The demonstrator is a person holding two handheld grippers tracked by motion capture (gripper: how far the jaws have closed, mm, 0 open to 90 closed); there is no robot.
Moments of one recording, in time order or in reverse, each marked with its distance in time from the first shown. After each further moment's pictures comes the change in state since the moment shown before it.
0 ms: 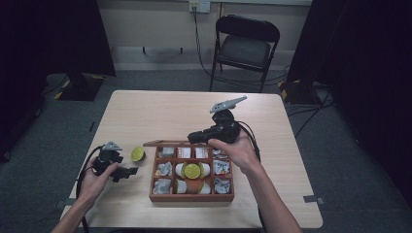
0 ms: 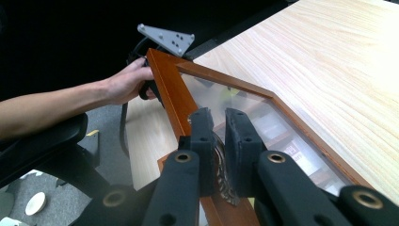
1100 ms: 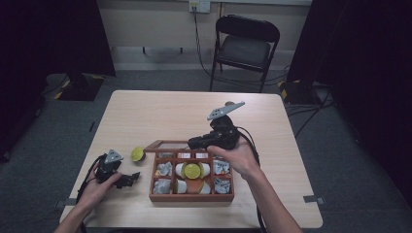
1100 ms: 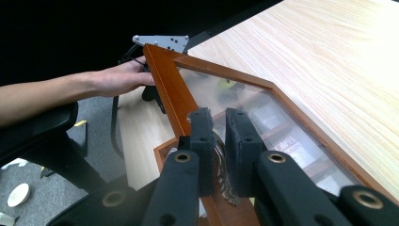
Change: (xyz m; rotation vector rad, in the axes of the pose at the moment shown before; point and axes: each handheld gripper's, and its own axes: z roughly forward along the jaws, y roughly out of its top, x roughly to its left) left arm -0.009 -0.025 0.017 -0.139 0.104 0.051; right arm 0.014 -0.009 0.003 0.029 -0.041 -0.042
